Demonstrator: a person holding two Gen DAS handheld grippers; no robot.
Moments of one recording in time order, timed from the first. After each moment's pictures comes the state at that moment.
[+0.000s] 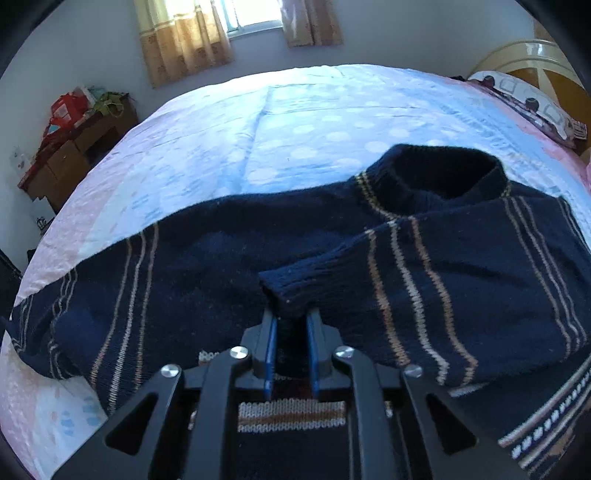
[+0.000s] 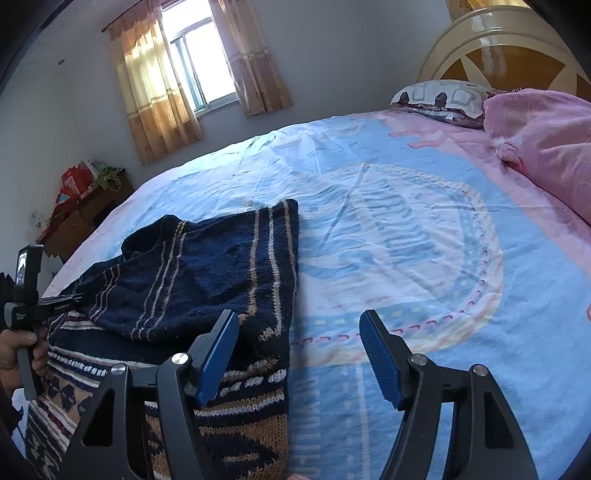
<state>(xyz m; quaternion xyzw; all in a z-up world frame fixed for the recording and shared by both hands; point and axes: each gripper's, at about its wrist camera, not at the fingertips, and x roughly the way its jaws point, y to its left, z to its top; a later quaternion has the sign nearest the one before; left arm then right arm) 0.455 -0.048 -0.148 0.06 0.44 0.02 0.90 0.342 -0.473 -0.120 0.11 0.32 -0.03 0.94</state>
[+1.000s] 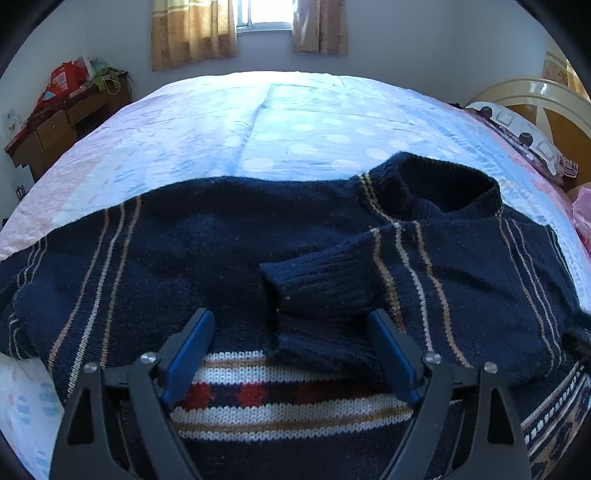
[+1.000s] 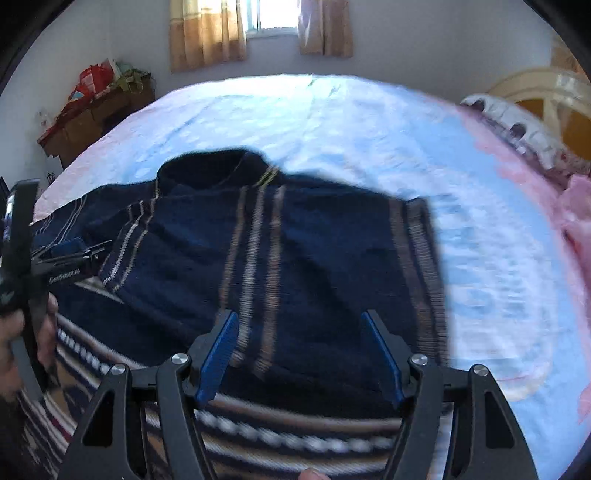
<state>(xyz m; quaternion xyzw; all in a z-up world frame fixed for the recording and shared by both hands) 0.454 -0.032 -0.157 -0.02 0.44 -0.02 0.90 0.402 -0.319 -0.104 -0.02 0.45 0.01 0.89</state>
